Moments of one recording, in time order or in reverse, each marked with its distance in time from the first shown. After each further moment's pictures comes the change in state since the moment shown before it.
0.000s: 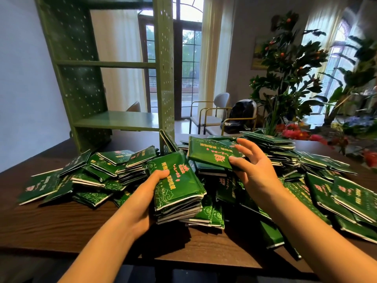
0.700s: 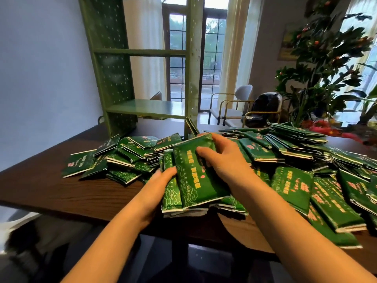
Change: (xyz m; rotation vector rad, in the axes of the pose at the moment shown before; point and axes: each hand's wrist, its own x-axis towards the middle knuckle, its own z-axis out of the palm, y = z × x) left_hand -0.024 -0.029 -0.043 0.080 -0.073 0.066; right_hand -0.025 0.005 0.095 -0.155 -0.337 -0.004
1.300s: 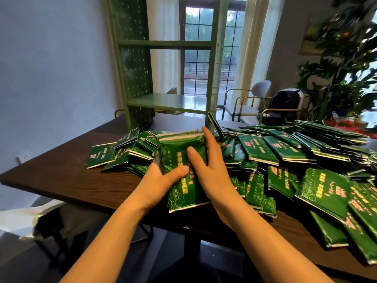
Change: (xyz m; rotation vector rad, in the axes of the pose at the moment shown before) left_hand 0.007 0.006 -0.046 0.157 0.004 0.354; right_hand 0.004 0.040 0.067 -0.141 -0.017 -0.174
